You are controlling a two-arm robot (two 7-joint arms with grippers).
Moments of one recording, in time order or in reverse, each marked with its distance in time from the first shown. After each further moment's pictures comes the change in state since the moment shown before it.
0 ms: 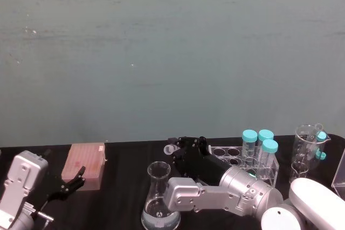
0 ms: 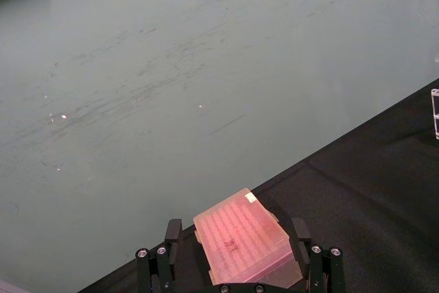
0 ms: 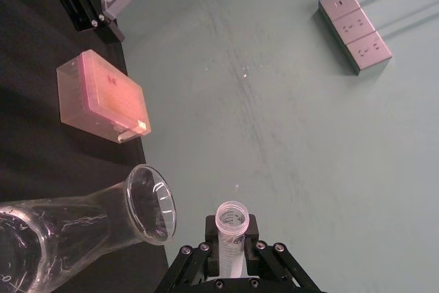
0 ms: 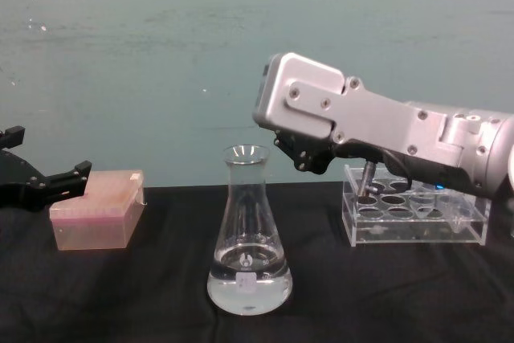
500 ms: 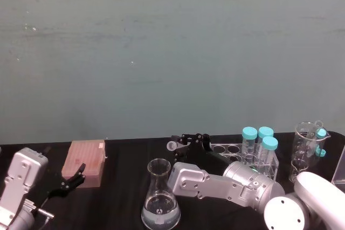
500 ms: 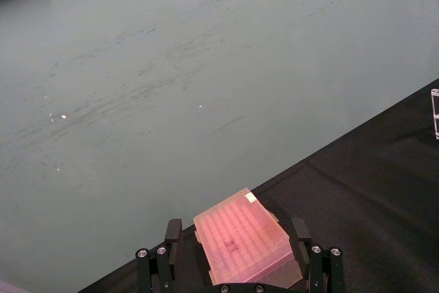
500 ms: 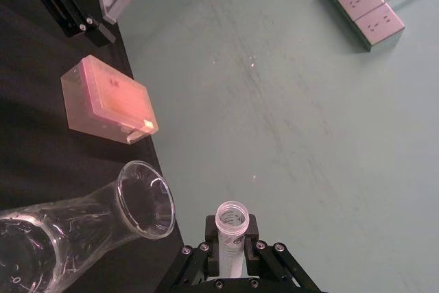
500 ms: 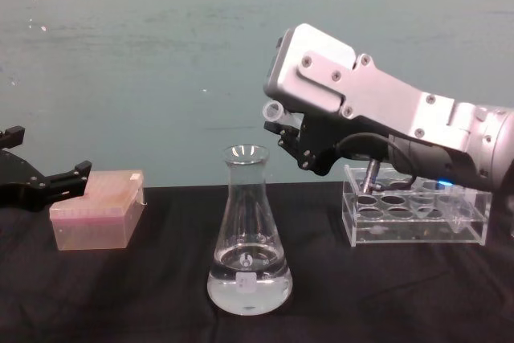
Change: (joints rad) left arm 0.000 0.000 0.000 0.000 0.000 0.000 0.000; right arm -0.004 -0.006 0.029 -0.006 0.102 0.030 0.073
